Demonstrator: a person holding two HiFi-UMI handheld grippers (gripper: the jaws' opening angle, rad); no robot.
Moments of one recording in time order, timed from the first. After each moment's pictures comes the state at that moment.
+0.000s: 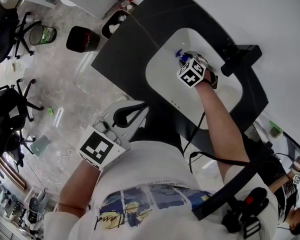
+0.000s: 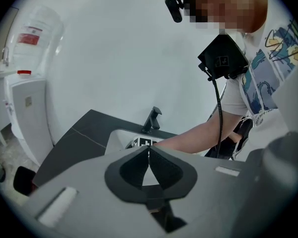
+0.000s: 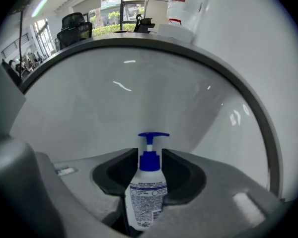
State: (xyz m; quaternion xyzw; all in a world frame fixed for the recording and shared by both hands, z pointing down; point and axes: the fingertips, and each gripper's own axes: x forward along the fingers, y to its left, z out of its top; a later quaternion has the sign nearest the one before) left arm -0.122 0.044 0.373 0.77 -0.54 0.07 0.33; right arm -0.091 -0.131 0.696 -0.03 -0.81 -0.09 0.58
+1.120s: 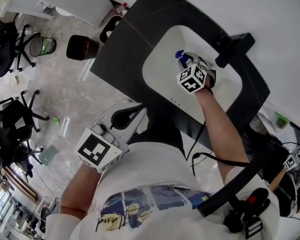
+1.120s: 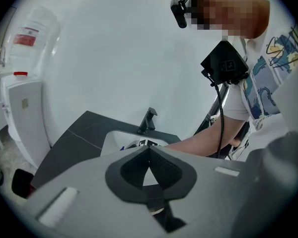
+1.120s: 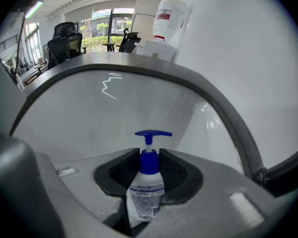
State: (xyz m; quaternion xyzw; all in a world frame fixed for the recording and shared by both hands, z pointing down) left arm -0.114 0.047 0.362 0.77 -0.53 0.07 0.34; right arm -0.080 -0.131 0.662 0.06 -0.85 -0.09 0.52
